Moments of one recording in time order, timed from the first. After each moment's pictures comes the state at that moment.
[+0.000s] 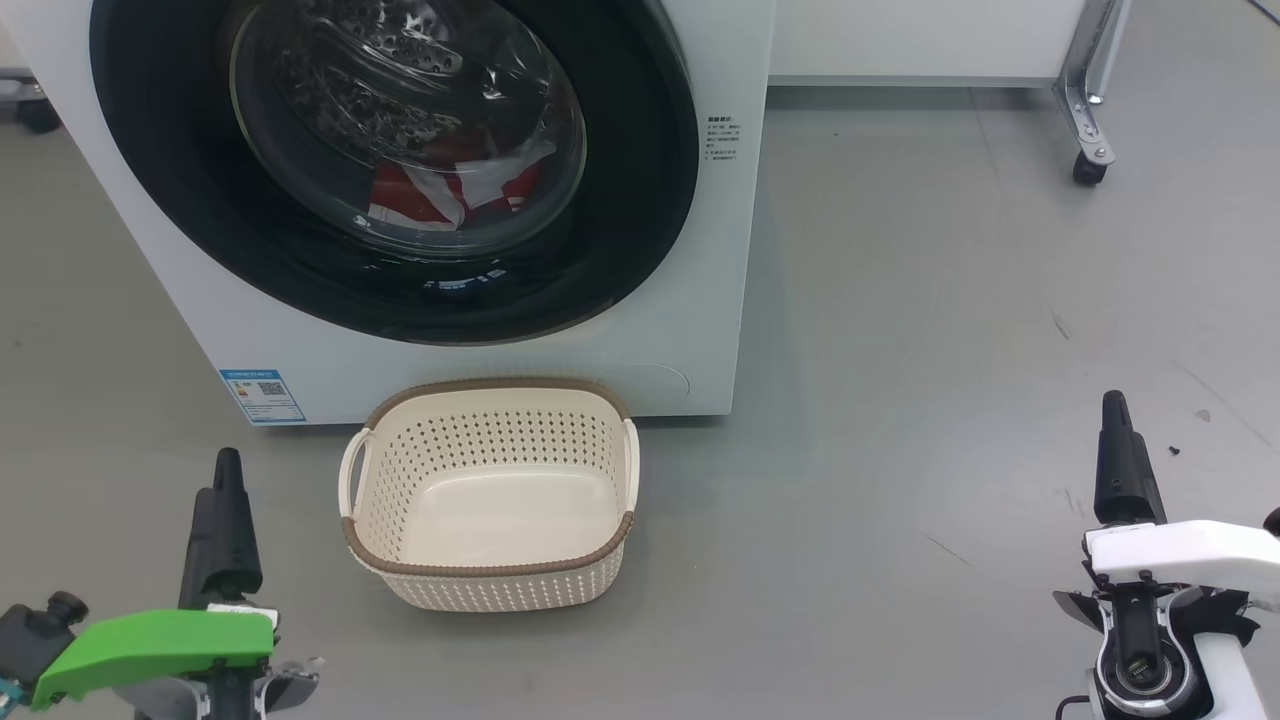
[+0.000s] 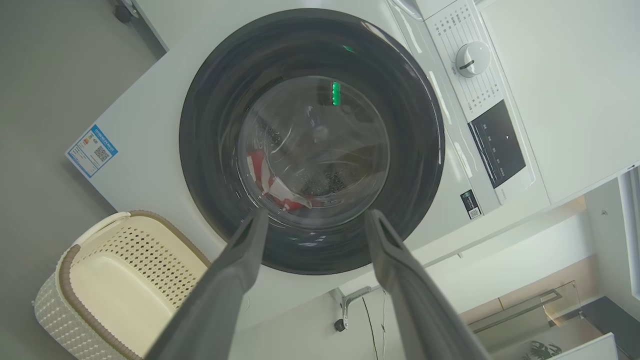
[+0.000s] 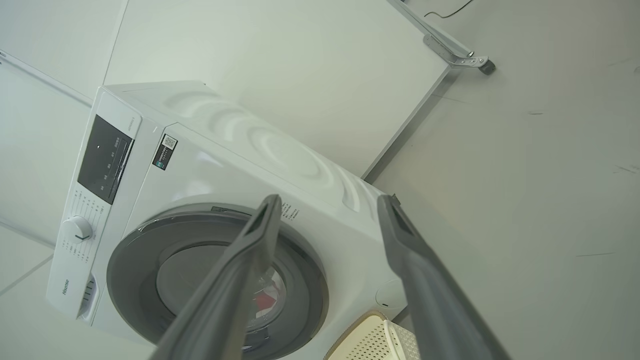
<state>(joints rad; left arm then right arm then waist) -0.03 0.02 0.03 0.13 -1.22 -0.12 -0.11 -0.05 -0.03 -0.06 0.16 1.13 0.11 -0.11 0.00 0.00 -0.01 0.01</state>
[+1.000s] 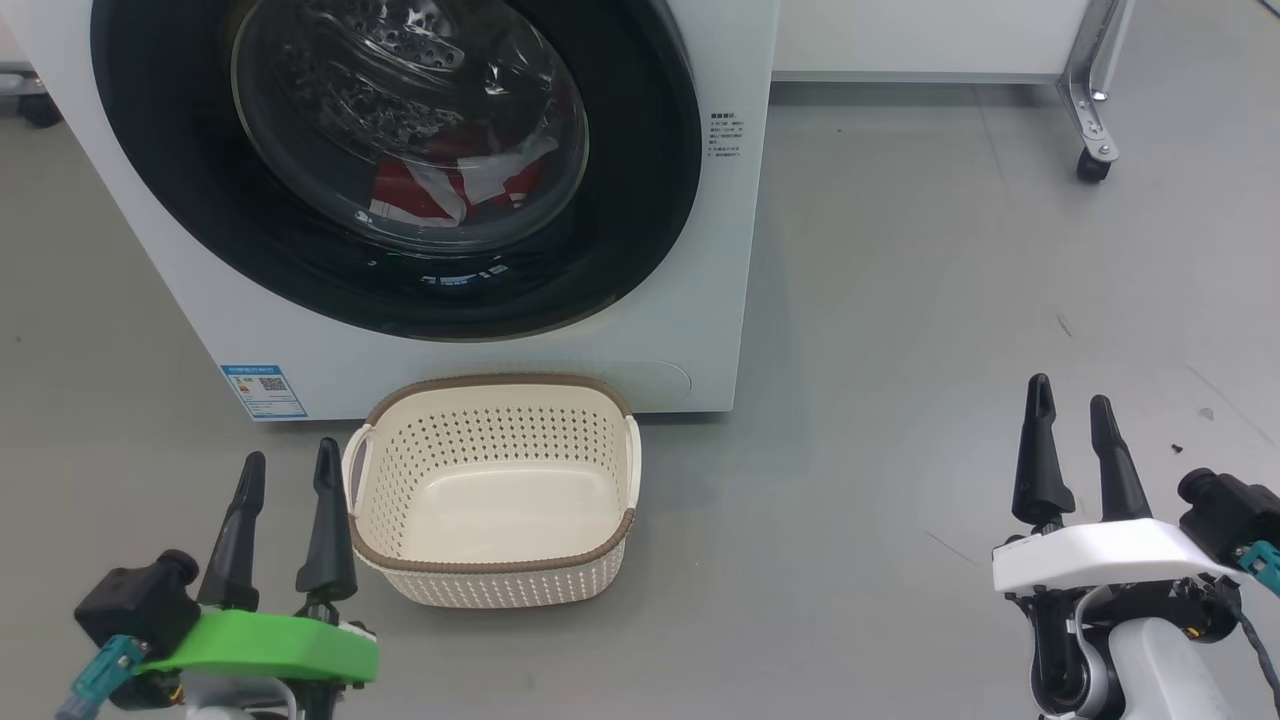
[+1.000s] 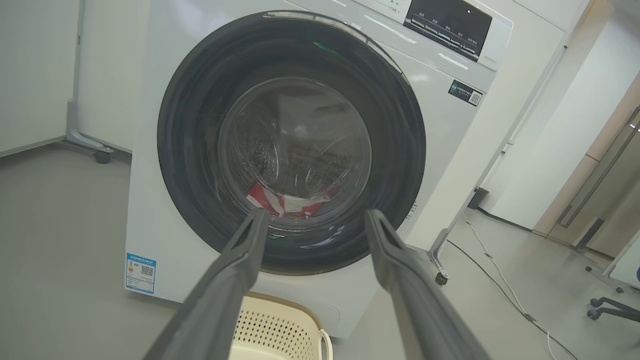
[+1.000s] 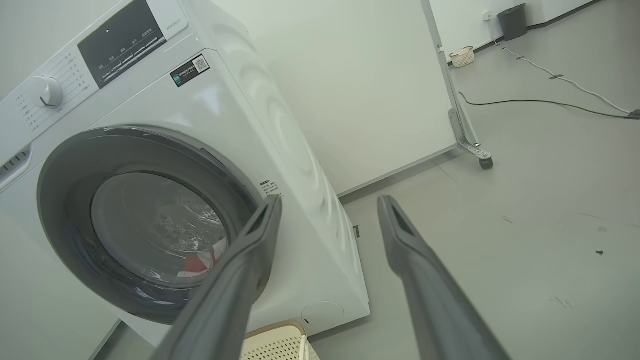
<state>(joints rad) -0.03 0.05 -0.09 0.10 -0.62 -0.12 -0.22 -0.05 -0.03 0.07 0.12 0.65 0.05 -0.21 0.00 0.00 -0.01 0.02</state>
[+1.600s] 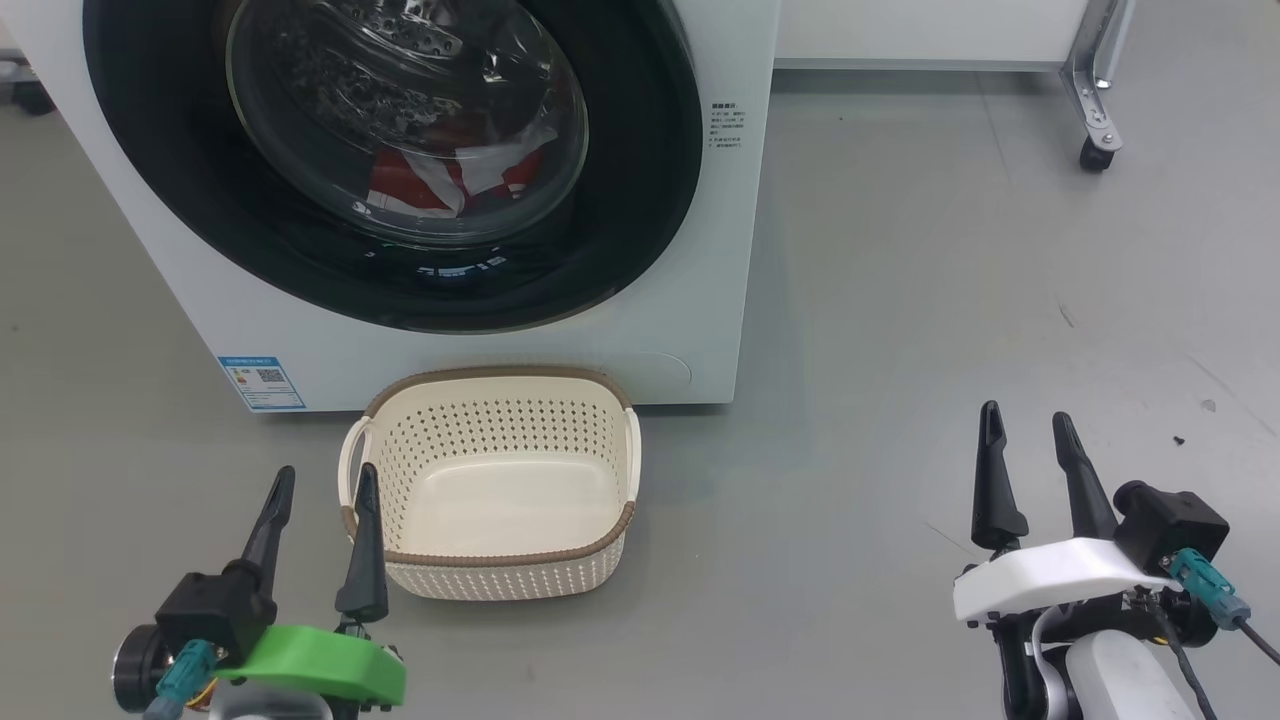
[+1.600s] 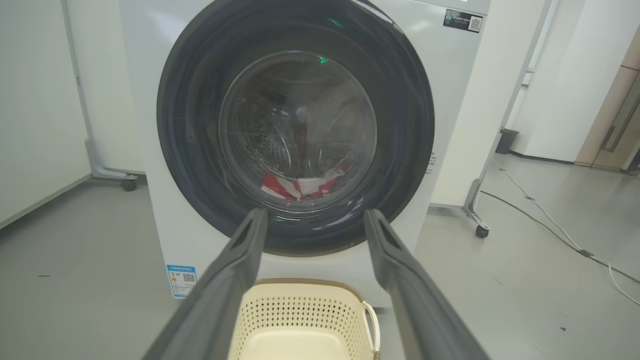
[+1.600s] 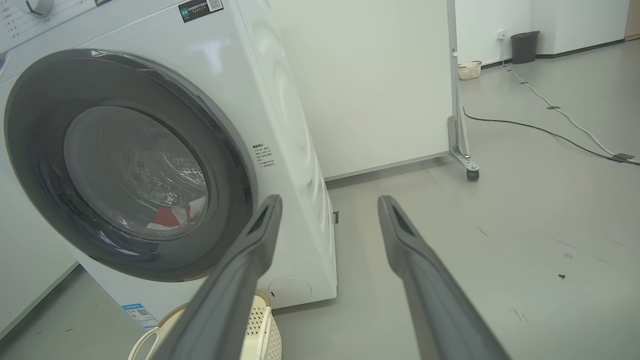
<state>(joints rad) -0.03 0.05 -0.14 0.16 -0.38 -0.07 -0.25 -0.06 -0.04 0.13 0.19 0.46 0.01 -0.25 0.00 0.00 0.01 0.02</state>
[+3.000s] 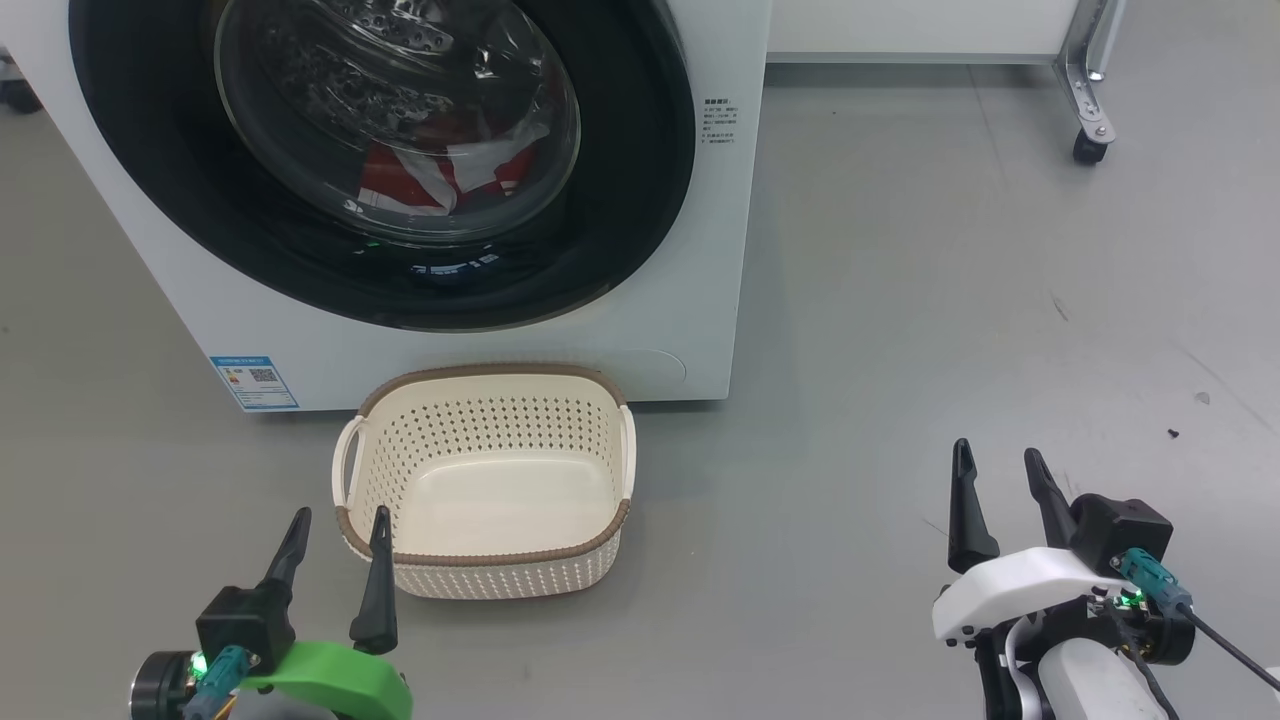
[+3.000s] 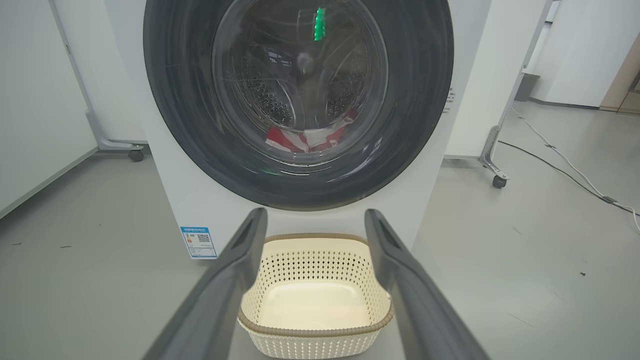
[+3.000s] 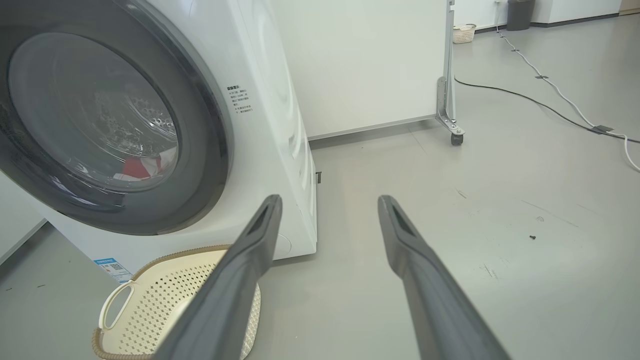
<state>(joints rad) -0.05 0.05 -0.15 0.31 -0.30 0.00 -0.25 -0.10 -0.04 0.17 0.36 0.43 -0.03 -0.23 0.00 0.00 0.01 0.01</state>
